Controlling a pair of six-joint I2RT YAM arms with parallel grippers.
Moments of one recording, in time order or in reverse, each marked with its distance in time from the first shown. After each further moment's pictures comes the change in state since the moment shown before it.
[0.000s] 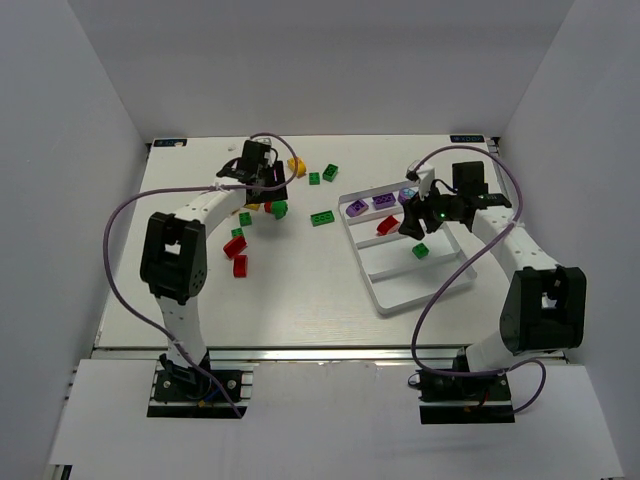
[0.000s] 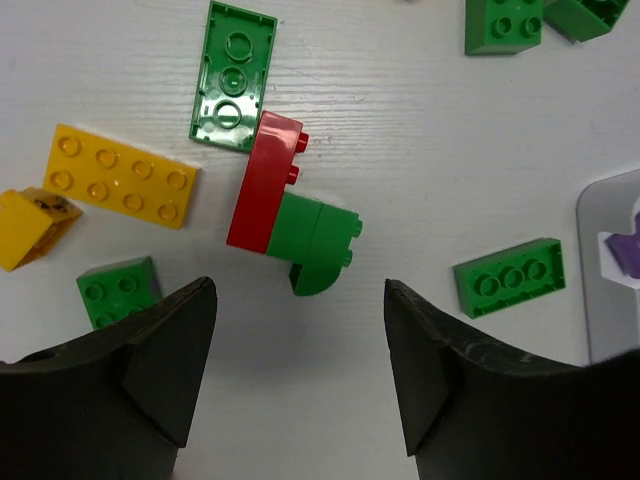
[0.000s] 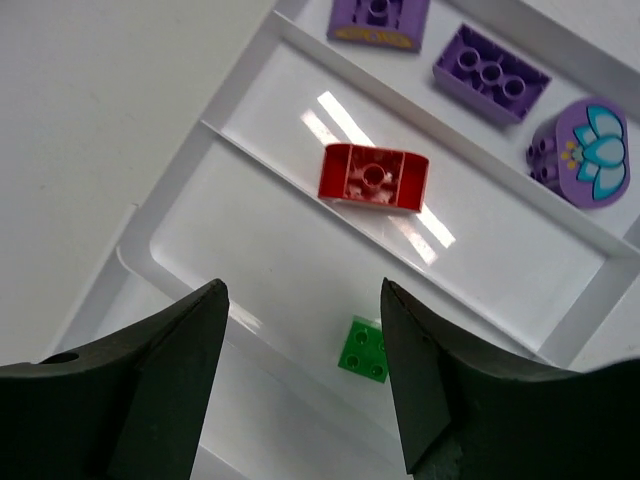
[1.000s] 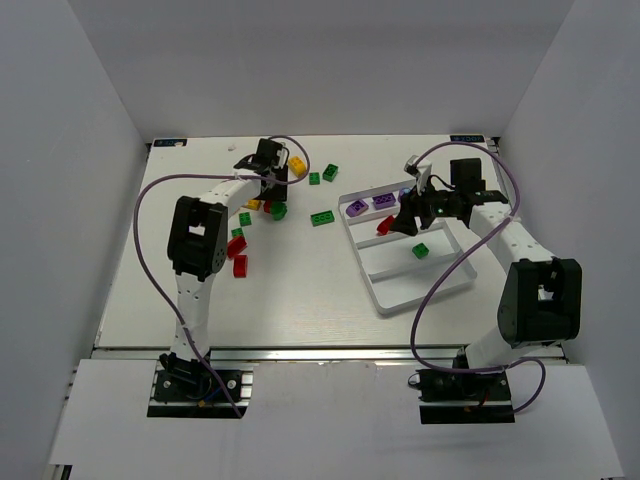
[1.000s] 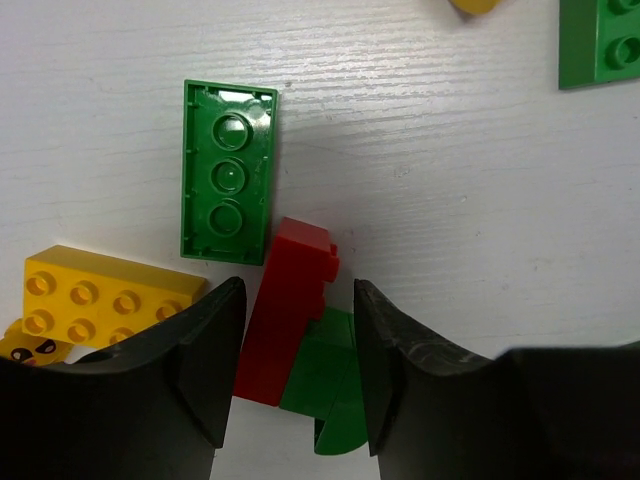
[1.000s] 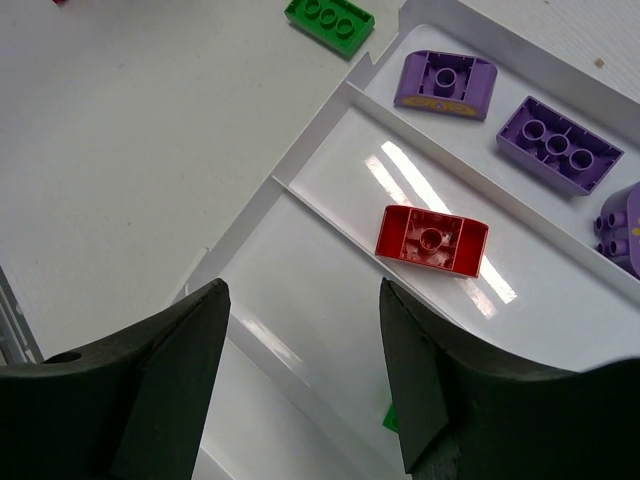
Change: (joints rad) left arm 0.000 0.316 0.282 -0.073 -0.042 0.179; right arm -0.001 0.038 0.027 0.051 -0.199 0.073
